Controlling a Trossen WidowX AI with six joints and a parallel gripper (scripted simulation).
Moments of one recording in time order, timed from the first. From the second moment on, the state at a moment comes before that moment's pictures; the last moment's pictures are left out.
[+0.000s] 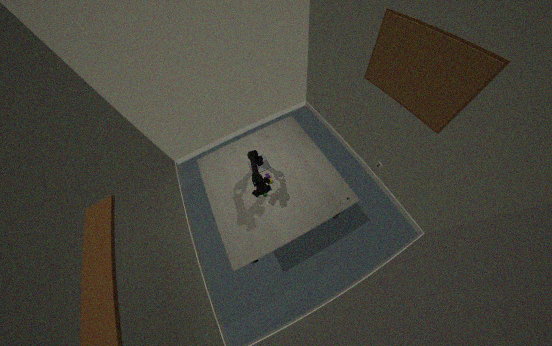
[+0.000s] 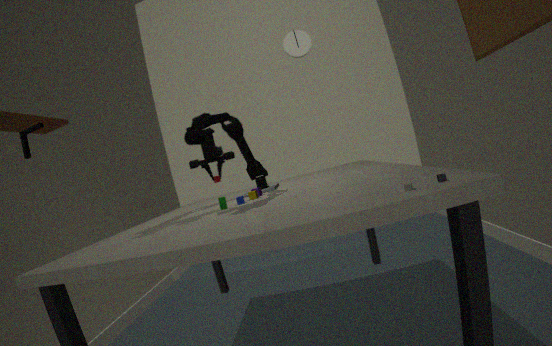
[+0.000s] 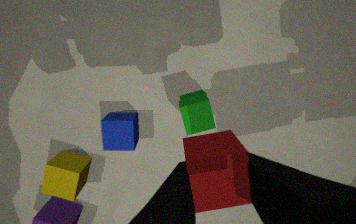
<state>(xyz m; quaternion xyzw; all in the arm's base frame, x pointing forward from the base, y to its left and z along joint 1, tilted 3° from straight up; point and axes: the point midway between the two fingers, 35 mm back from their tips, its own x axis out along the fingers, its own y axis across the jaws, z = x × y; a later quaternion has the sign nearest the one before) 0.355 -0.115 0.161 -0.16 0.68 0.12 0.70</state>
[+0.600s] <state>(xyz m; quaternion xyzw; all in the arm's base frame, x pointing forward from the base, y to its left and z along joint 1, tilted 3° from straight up) 0.358 -0.119 0.117 -0.17 0.68 0.13 0.70</state>
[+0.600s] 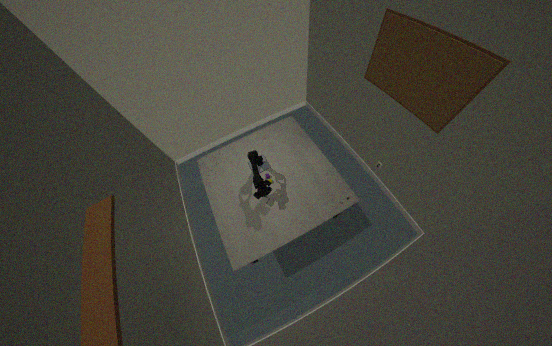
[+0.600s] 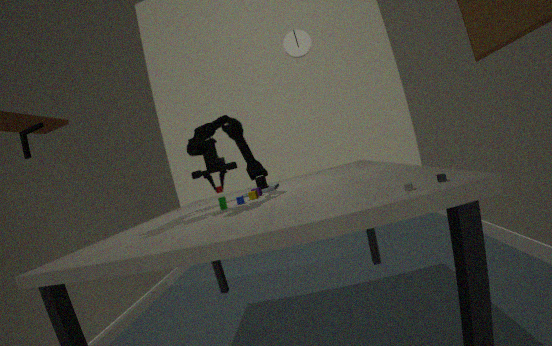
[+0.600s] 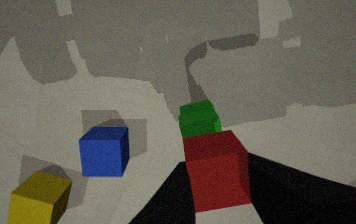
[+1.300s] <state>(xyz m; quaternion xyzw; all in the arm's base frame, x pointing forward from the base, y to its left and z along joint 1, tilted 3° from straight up) 0.358 -0.119 0.096 -0.17 0.68 0.13 0.70</state>
